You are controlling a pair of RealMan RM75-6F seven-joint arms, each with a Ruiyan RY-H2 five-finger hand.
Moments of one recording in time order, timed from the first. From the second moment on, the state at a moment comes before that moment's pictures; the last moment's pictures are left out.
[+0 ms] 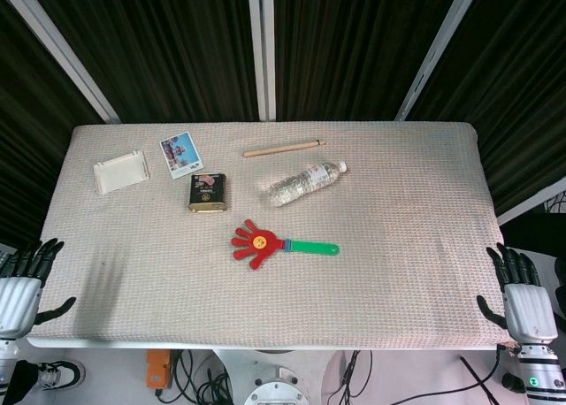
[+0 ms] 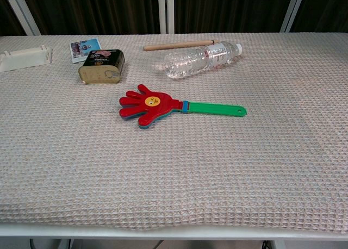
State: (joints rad) left arm -0.08 -1.21 0.00 -1.34 1.58 1.52 -0.16; right arm 0.07 -1.28 -0.05 -1.39 -1.45 1.56 0.06
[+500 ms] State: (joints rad) left arm -0.07 -1.21 0.00 -1.34 1.58 1.53 -0.17; right arm 0.06 -1.27 -0.02 -1.41 -1.49 1.53 0.05
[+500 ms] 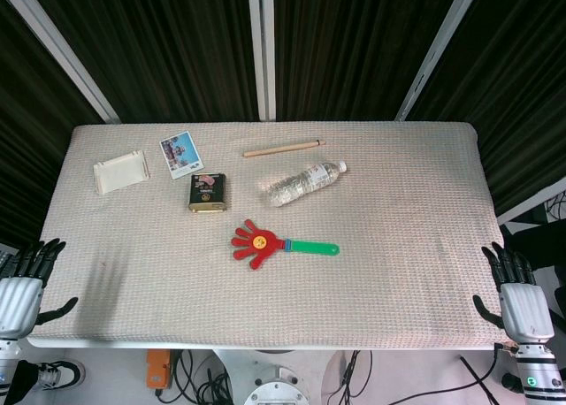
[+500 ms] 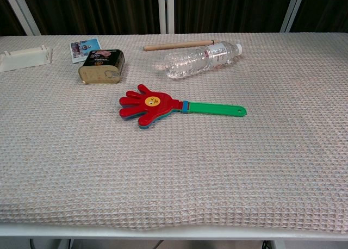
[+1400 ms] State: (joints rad) left arm -0.07 -1.20 0.01 -1.37 1.59 1.54 -0.17; right arm 0.29 -1.28 0.06 -1.61 -1.51 1.20 -0.05
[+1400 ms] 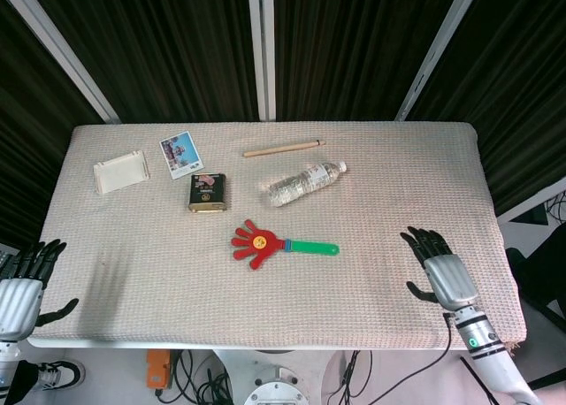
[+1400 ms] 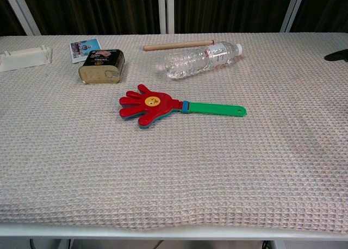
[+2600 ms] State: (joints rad) left arm -0.07 -1.18 0.02 -1.35 1.61 1.55 -0.22; right arm 0.79 -1.87 0.30 -1.45 -0.80 1.03 -0.70
